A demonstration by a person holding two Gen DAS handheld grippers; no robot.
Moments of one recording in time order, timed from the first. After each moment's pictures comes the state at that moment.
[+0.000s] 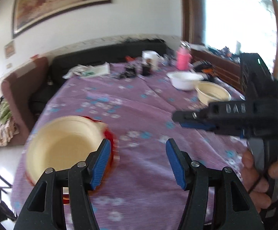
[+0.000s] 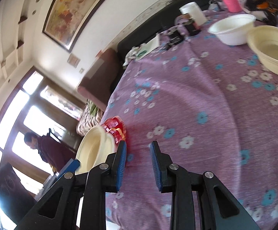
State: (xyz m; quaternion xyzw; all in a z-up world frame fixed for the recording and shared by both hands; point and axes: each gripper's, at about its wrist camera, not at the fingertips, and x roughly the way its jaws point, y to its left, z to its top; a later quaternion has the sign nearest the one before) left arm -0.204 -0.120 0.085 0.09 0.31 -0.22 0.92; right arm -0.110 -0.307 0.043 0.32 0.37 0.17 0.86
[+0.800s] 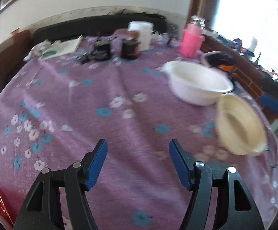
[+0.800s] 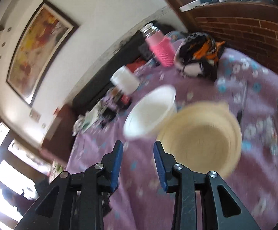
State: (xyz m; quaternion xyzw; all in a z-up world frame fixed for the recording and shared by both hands) left arm -0.003 -0.271 0.024 0.05 0.41 -0.22 0.88; right arm -0.044 -0.502 0.083 0.35 0.28 -0.05 0.89
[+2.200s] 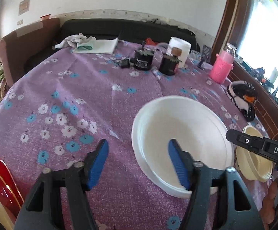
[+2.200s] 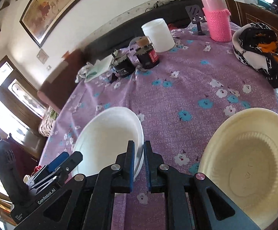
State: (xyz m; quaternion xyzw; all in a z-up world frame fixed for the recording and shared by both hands) left arm 0.013 -0.215 0.037 -0.03 0.39 -0.15 0.91; right arm 0.045 -0.436 0.040 0.21 0.41 0.08 0.88
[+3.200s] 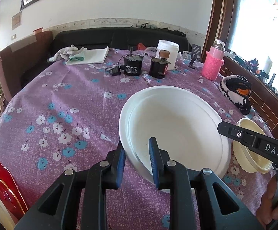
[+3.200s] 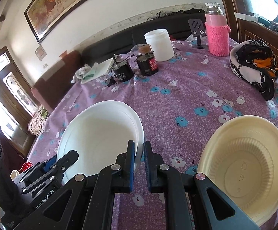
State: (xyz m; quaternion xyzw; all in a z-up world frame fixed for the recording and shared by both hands) left arm -0.004 -0.227 0.044 0.00 0.36 -0.16 0.92; right arm 0.034 -0.420 0.044 0.16 0.37 0.05 0.91
